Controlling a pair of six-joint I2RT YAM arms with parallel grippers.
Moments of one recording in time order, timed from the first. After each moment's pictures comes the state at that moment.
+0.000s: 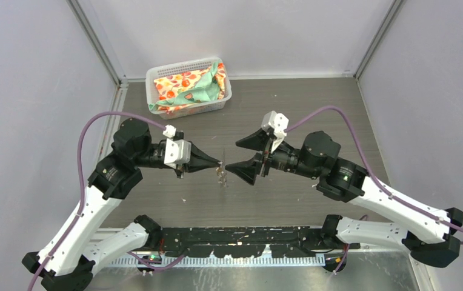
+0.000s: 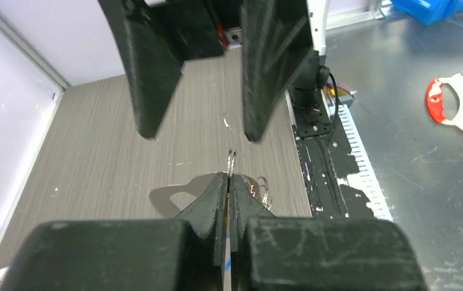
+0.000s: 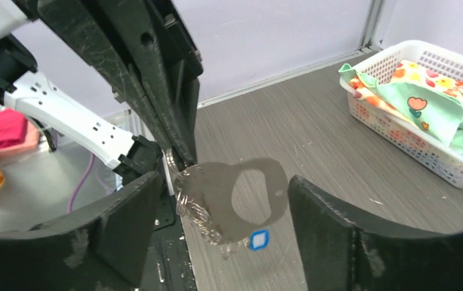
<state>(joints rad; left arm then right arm) -0.61 0.84 1.16 -0.47 0.96 0.37 1.06 0.96 1.08 -0.10 -0.19 0.13</state>
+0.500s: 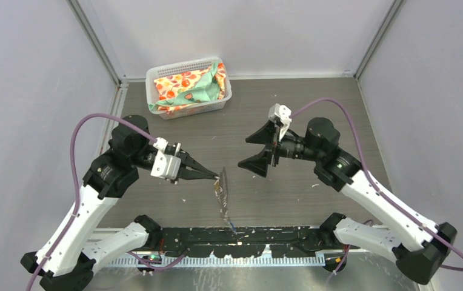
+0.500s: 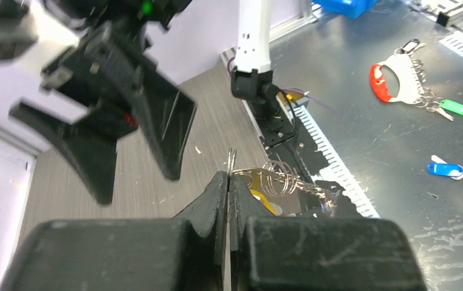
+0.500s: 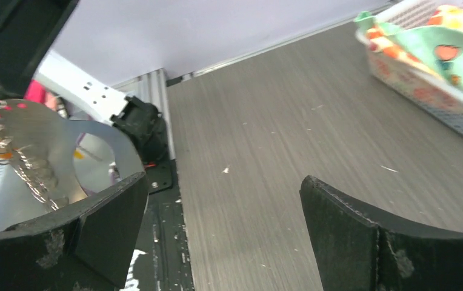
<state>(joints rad) -0.61 0.86 1.23 -0.61 1.19 0.58 0.73 0.92 0.96 -0.11 -0.56 0.13</state>
